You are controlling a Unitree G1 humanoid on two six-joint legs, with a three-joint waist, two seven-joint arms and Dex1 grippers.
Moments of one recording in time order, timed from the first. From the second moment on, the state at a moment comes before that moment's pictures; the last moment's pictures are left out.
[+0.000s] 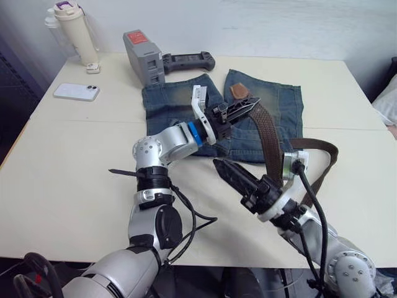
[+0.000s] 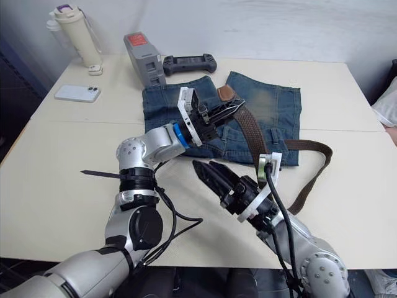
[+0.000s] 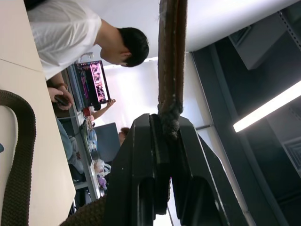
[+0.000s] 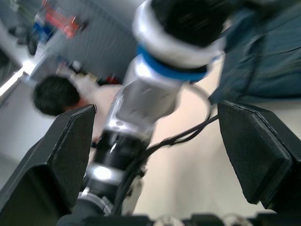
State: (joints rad) left arm -1.04 -0.18 0.64 0.43 -1.26 1.32 0.06; right arm -0.03 -0.33 0.03 -0.69 1.50 0.52 -0.09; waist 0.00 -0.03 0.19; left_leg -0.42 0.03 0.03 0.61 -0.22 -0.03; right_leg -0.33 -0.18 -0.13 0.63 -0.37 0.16
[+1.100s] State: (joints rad) left arm -0.91 -0.17 0.34 0.31 -1.63 1.00 0.36; right arm -0.25 0.08 -0.10 -0.42 1.26 0.26 -0.09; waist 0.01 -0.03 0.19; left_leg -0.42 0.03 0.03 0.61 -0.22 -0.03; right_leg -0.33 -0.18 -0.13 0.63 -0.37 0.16
